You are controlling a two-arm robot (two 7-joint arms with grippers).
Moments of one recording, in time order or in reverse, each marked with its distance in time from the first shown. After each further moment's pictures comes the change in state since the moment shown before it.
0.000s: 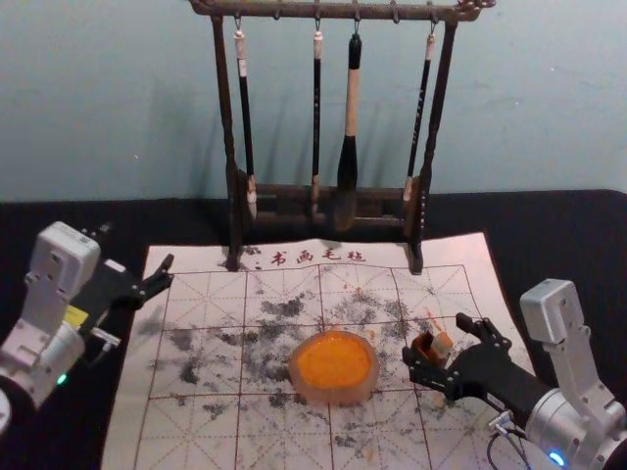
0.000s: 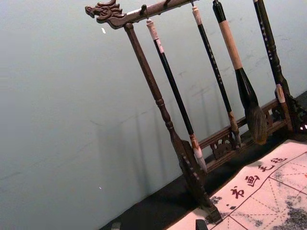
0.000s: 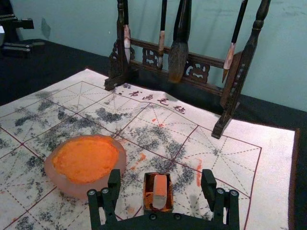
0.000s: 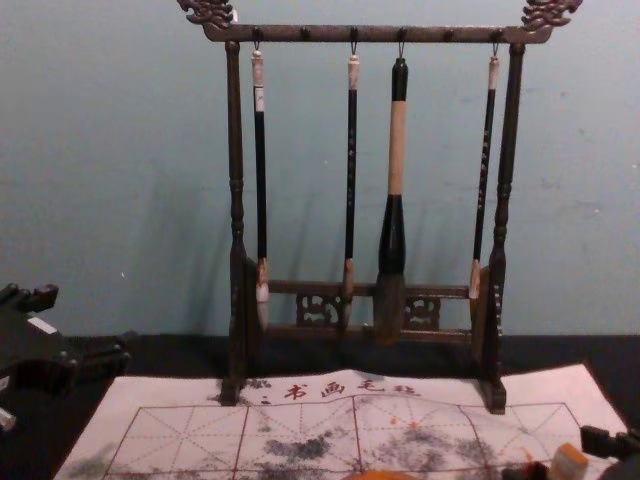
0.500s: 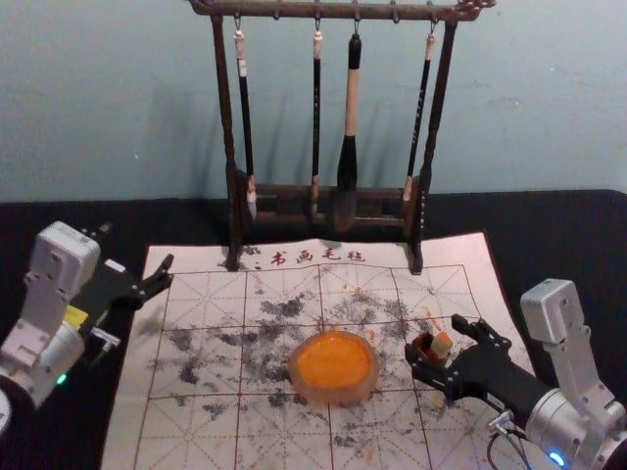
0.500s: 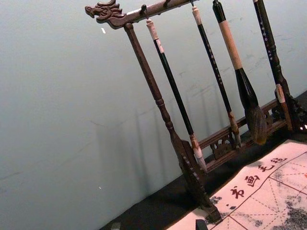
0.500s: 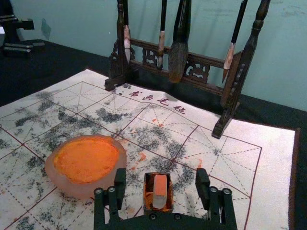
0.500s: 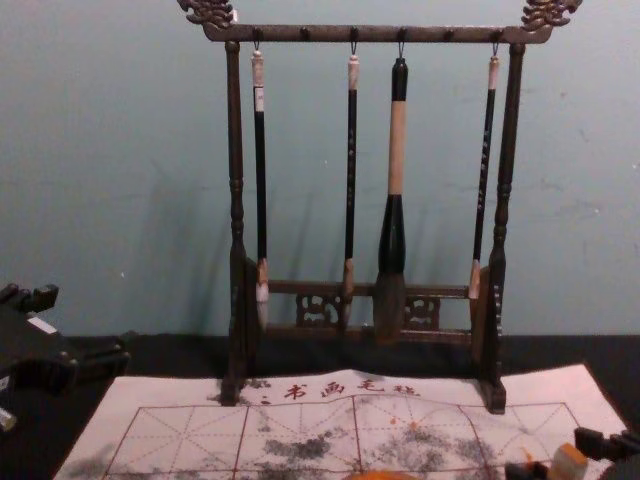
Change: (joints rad) left arm 0.000 0.000 0.000 0.000 0.000 0.000 0.000; right arm 0.000 0.001 -0.001 0.000 0.004 0.000 0.001
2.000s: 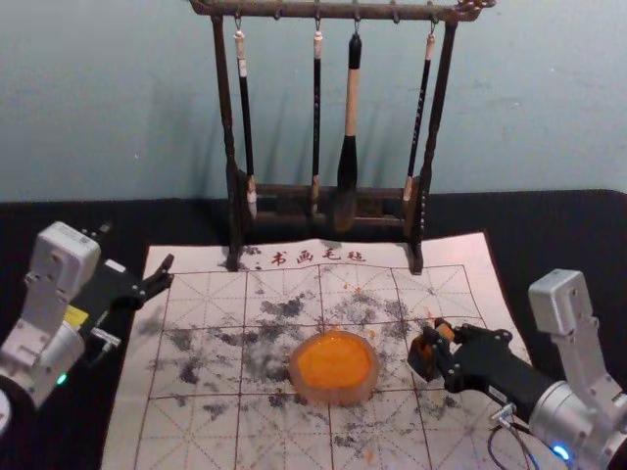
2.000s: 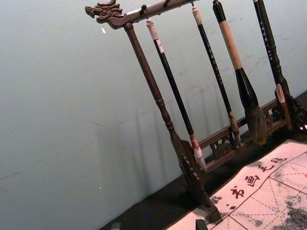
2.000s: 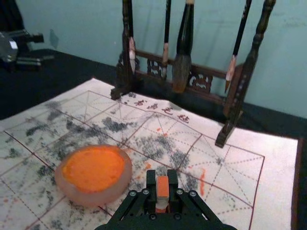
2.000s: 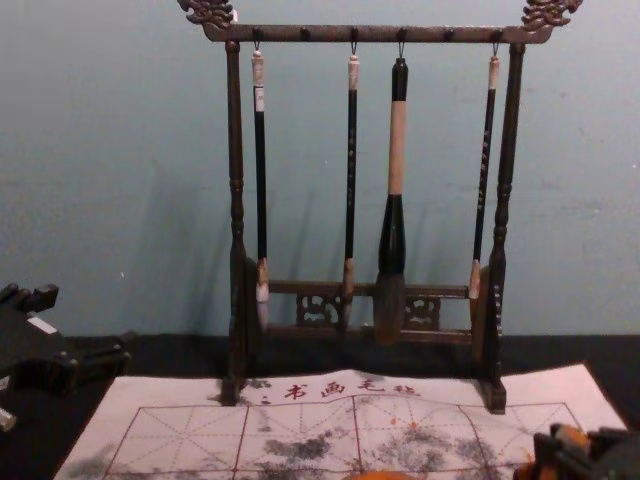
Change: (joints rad) left arm 0.000 0.000 0.000 0.000 0.000 0.000 0.000; right arm -0.011 -0.005 0.030 -0.033 0.010 0.015 0.033
